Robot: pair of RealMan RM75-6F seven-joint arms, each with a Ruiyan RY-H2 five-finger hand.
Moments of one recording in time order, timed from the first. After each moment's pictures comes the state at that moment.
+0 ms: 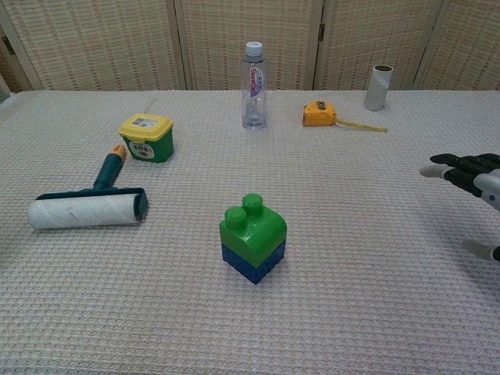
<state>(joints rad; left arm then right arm) -0.19 -1.33 0.05 -1.38 1.63 1.42 0.17 0.31 -1.53 0.03 -1.41 -1.42 1.24 -0.43</state>
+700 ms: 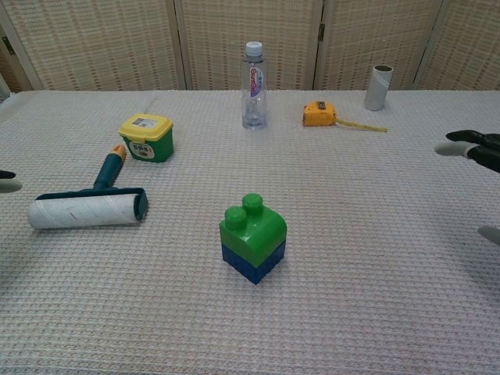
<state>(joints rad) -0.22 -1.34 0.10 -1.40 1.70 1.38 0.07 0.27 -1.44 0.00 -1.50 -1.52 1.33 -0.34</state>
